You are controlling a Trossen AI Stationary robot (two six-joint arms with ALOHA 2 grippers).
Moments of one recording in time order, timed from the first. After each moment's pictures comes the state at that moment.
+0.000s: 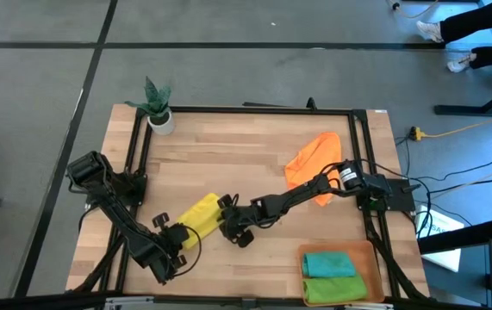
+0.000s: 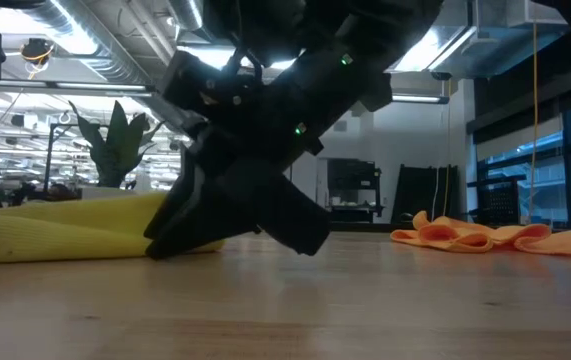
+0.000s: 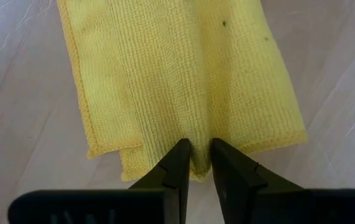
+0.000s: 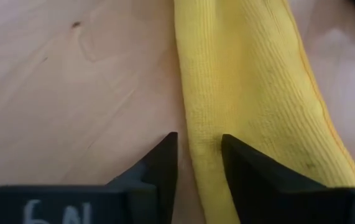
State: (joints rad) left arm -0.91 1.72 0.94 -0.81 -0.43 -1.41; right arm 0.23 2.28 1.49 0.01 0.16 -0.50
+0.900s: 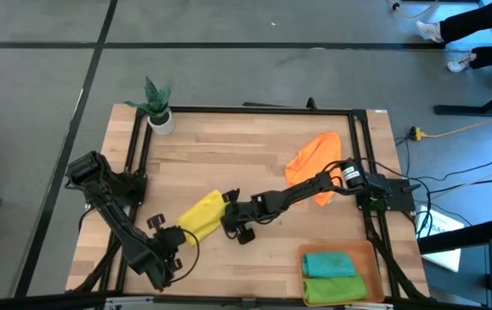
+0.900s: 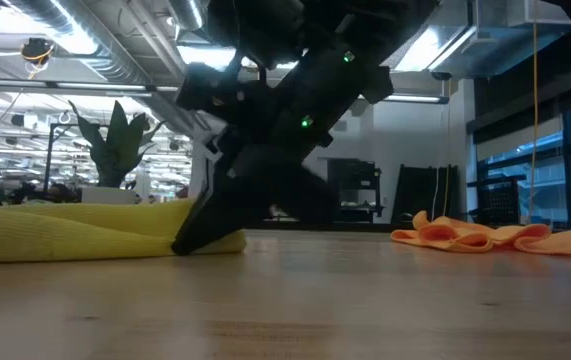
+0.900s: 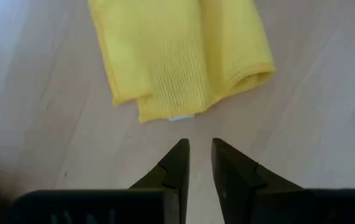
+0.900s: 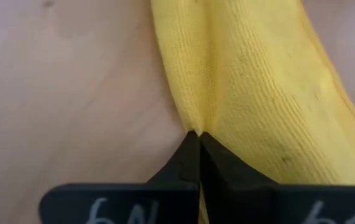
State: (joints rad) left arm -0.93 1.72 1.10 -1.06 -0.38 -1.41; right arm 0.24 2.25 1.49 -0.11 0.10 -0.31
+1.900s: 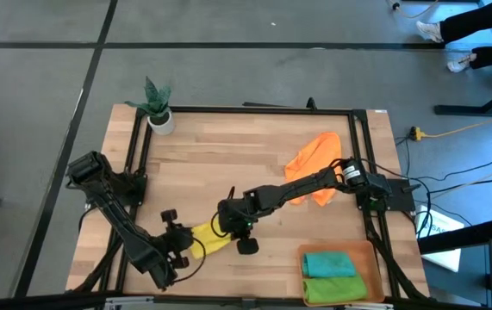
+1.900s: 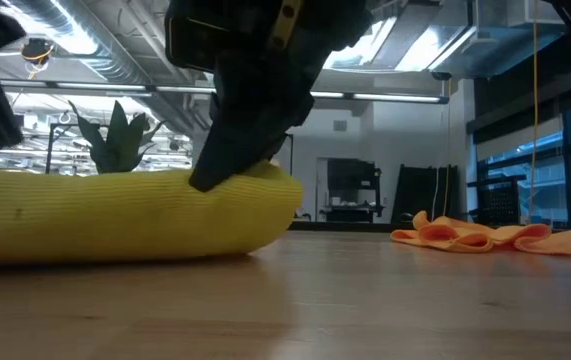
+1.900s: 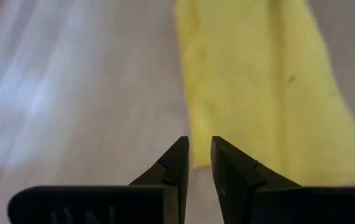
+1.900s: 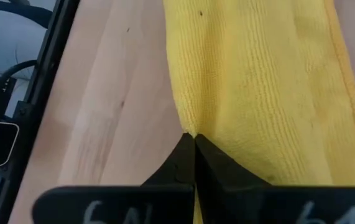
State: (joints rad) left arm -0.90 1.72 1.09 -0.97 -0.72 -1.15; right arm 0.23 2.24 1.75 -0.54 -0.34 0.10
